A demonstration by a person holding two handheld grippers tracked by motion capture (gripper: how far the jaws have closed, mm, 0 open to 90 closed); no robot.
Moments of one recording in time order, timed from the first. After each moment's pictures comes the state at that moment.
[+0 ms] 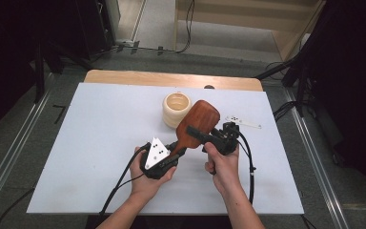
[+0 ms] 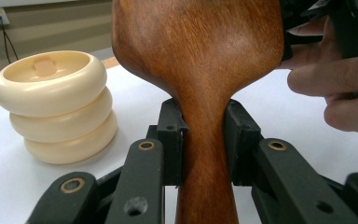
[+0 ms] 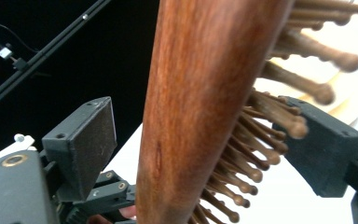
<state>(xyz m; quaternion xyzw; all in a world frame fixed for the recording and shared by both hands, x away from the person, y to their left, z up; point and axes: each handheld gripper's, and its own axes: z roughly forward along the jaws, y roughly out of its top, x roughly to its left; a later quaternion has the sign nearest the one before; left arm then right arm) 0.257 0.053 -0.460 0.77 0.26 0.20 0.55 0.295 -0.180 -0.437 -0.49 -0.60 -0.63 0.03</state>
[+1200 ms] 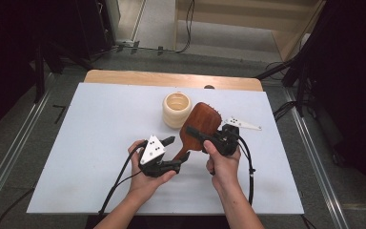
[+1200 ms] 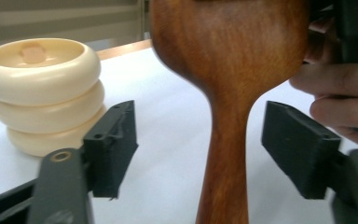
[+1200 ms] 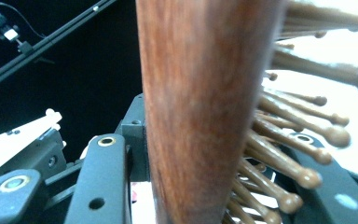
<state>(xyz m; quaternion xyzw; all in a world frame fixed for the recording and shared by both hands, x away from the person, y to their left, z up) 0.264 0.060 -0.462 0.76 0.28 0.16 0.56 0.288 -0.178 -0.433 -0.45 -0.62 -0.64 -0.01</state>
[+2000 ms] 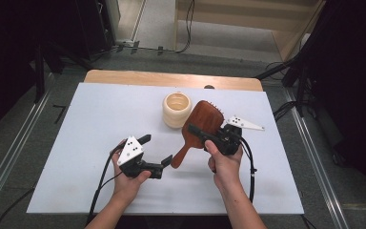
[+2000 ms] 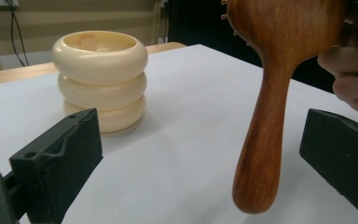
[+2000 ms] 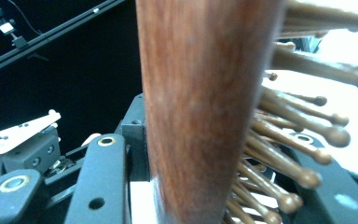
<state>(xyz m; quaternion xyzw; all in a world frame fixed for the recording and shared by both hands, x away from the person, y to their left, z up) 0.266 0.111 -0.467 0.74 0.30 0.17 0.57 0.286 -0.180 -0.427 -0.43 -0.63 -0.65 -0.05</state>
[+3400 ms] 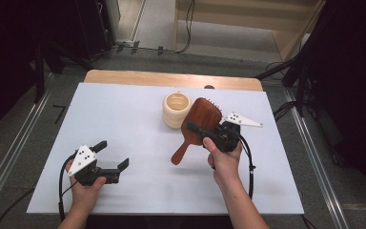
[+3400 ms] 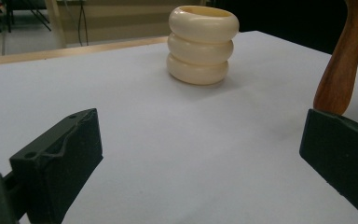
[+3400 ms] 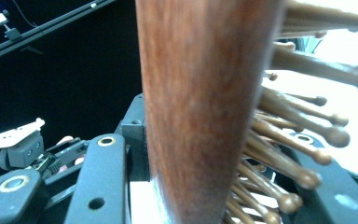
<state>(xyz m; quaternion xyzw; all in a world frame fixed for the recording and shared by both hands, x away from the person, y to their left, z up) 0.253 0.221 -0.483 0.73 0.35 0.22 0.54 0.293 -0.177 -0.422 -0.42 -0.64 -0.64 -0.07</state>
